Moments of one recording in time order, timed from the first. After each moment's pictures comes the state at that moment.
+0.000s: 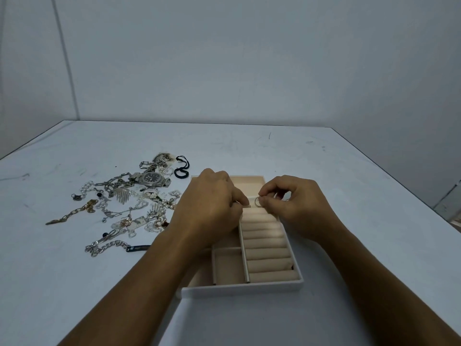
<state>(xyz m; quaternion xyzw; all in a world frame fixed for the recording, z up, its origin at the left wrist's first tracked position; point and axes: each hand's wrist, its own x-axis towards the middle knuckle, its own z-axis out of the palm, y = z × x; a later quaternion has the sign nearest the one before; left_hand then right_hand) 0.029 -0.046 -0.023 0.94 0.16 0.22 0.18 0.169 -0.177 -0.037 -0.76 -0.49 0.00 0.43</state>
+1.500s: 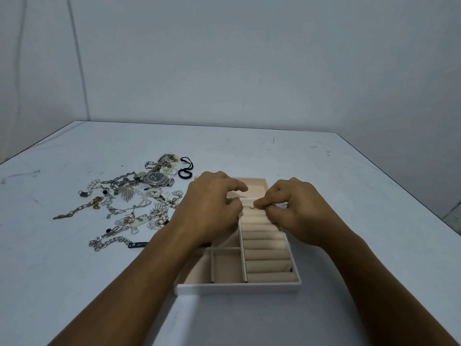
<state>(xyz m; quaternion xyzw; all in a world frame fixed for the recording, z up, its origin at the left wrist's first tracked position) 0.032 -0.042 -0.030 0.93 0.19 0.25 0.20 0.170 -0.181 -0.027 -0.78 -0.56 -0.01 0.30</state>
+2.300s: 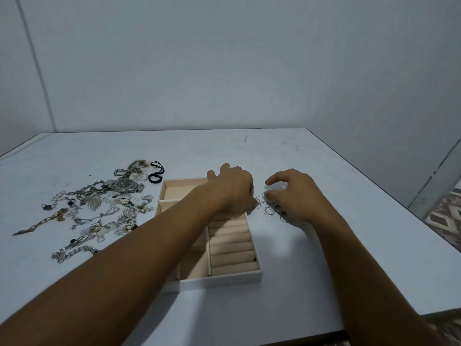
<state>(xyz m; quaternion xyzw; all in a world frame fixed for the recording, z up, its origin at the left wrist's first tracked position) 0.130 -0.076 -0.015 0.98 0.17 0.02 0.09 0.214 -0.208 -0.030 -0.88 -0.30 0.06 0.37</state>
